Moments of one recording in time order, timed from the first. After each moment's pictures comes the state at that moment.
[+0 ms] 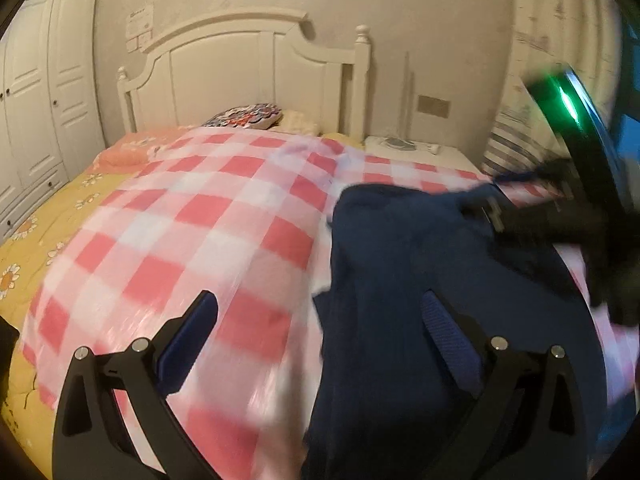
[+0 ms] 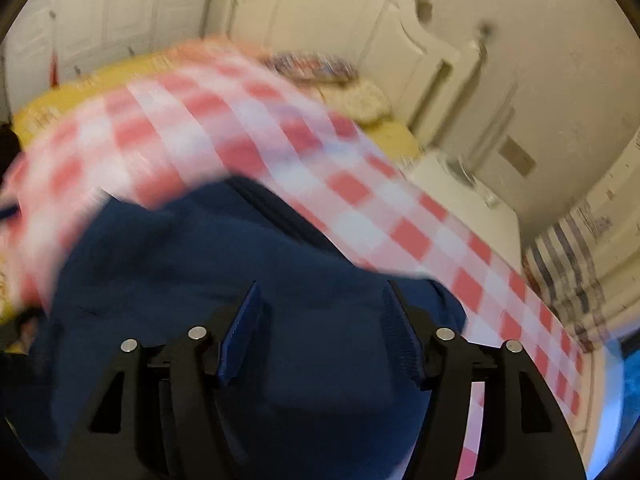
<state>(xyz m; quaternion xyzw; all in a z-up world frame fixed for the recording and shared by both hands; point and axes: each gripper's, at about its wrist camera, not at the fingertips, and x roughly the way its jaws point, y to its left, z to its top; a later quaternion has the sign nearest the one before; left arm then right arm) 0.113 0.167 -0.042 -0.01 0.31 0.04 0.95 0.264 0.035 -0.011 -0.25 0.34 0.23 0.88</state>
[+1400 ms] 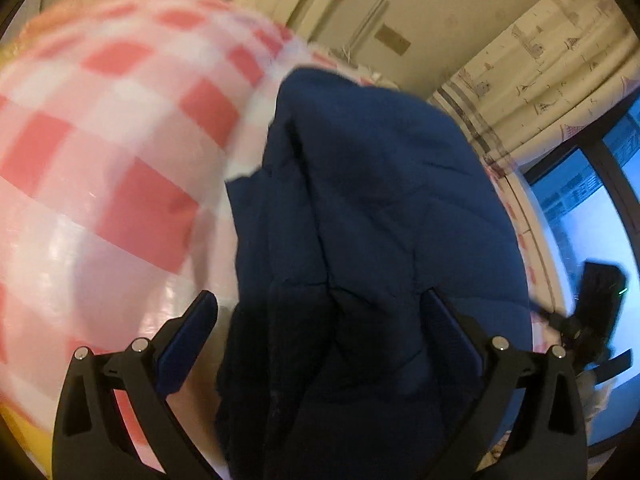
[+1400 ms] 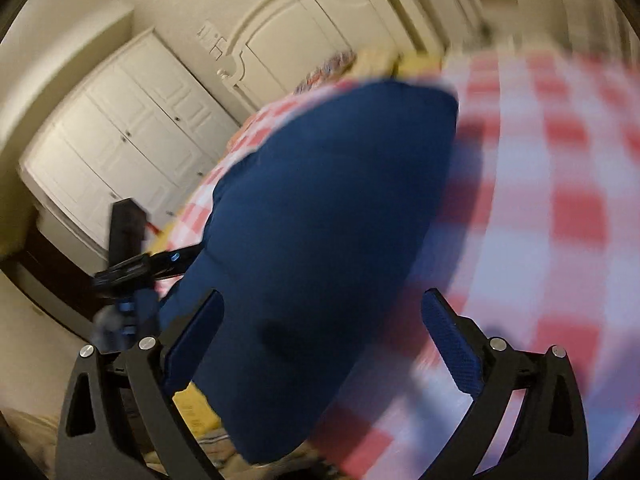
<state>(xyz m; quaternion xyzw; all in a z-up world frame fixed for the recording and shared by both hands) 0.157 0.190 -0.092 -0.20 0.47 -0.13 0.85 0.160 -0.159 -0.076 0.17 0.44 0.36 0.81</state>
